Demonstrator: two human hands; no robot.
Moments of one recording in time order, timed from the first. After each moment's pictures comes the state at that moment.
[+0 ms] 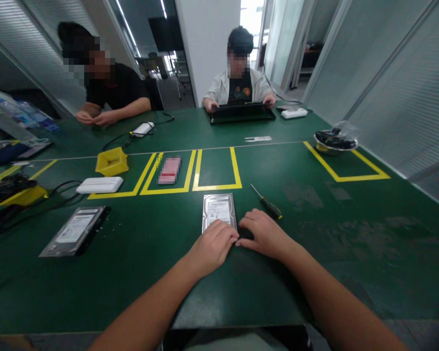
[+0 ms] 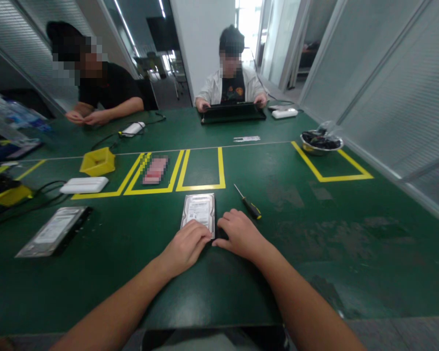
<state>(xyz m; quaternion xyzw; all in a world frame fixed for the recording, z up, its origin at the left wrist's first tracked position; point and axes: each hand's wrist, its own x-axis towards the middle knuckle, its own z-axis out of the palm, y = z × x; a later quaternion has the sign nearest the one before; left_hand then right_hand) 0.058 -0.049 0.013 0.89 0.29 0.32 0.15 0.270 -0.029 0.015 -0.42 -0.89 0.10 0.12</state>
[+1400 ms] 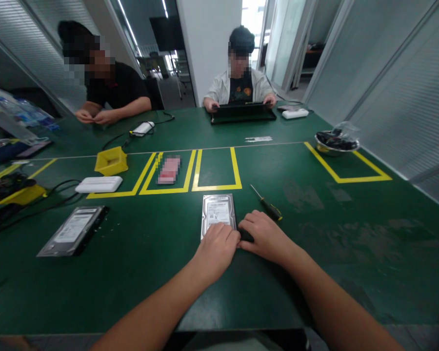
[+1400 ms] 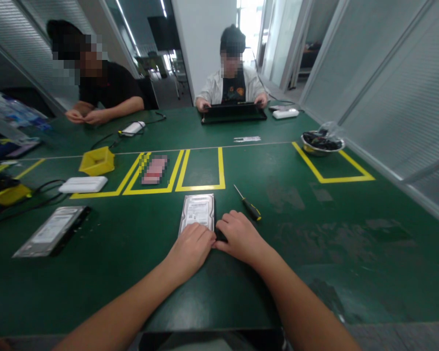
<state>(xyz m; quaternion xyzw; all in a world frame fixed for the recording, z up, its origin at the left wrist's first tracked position) 0.075 -0.055 0.006 0.91 0.38 0.16 0.00 0.268 -0.033 0.023 -0.43 -0.89 0.08 0.10</state>
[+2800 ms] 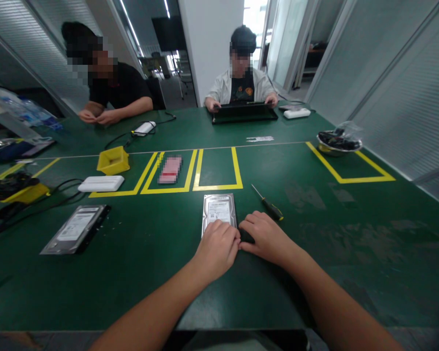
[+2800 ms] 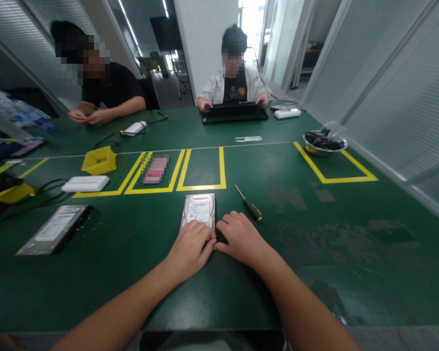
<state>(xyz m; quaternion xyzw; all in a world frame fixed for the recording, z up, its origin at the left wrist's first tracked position) 0.076 -0.058 0.018 0.87 0.44 0.19 0.11 0.268 -0.036 0.026 -0.43 -0.89 0.08 0.08</state>
